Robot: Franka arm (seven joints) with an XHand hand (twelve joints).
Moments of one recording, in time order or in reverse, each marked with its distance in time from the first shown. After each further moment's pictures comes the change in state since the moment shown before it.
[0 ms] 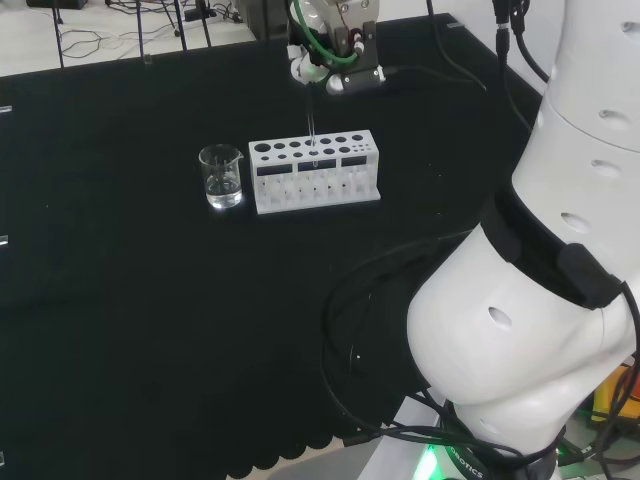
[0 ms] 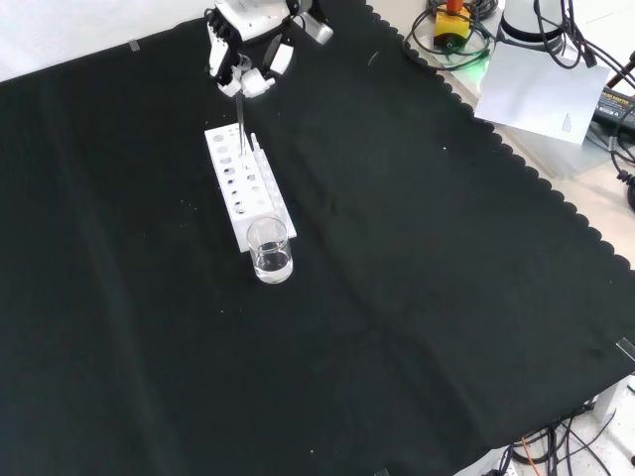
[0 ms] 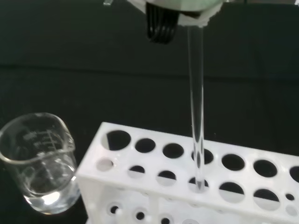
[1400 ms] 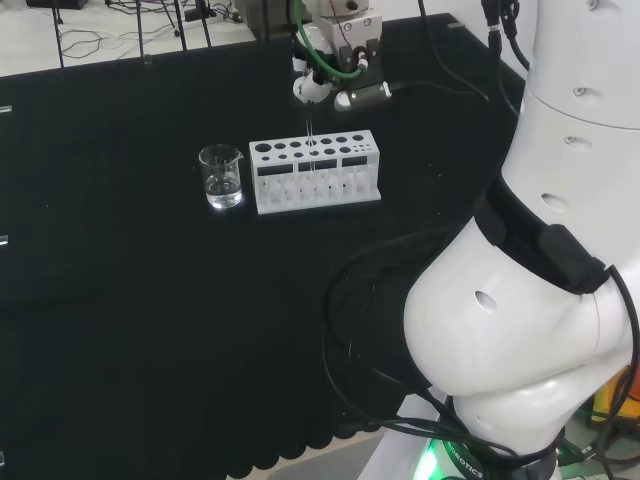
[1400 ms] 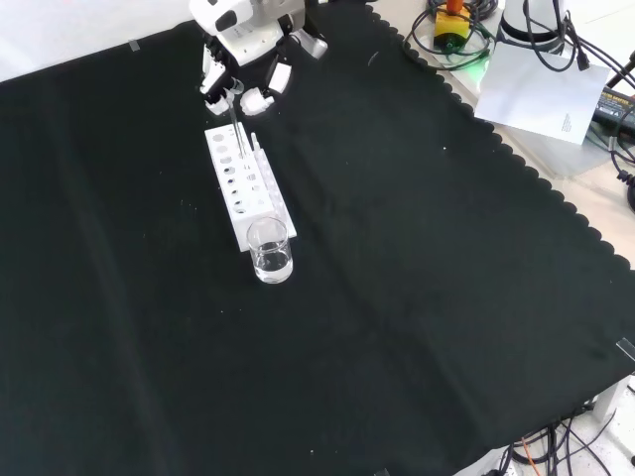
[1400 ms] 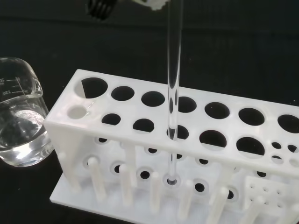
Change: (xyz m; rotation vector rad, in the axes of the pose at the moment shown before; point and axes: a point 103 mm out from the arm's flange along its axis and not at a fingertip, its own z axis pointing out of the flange) arm -0.014 0.004 0.042 0.107 -0.031 0.005
